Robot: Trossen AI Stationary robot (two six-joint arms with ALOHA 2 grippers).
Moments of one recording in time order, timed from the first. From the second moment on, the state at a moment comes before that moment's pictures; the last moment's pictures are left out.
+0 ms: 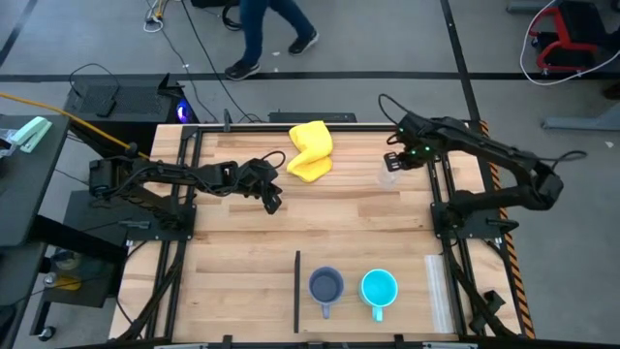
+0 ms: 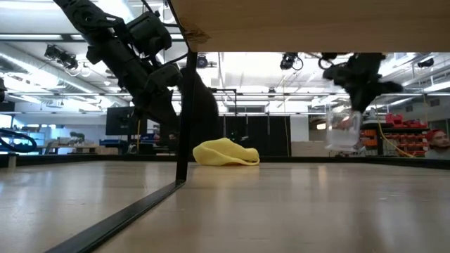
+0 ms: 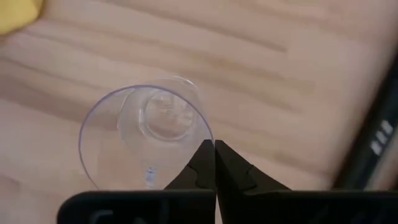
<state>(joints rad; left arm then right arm) 0.24 1.40 0.66 -0.06 -0.04 -0.38 -0.74 1.18 0.92 -1.08 -0.06 0.61</state>
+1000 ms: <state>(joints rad) 0.24 1.40 0.66 -0.07 -0.04 -0.35 0.09 0.98 1.37 -1.57 0.05 1.37</state>
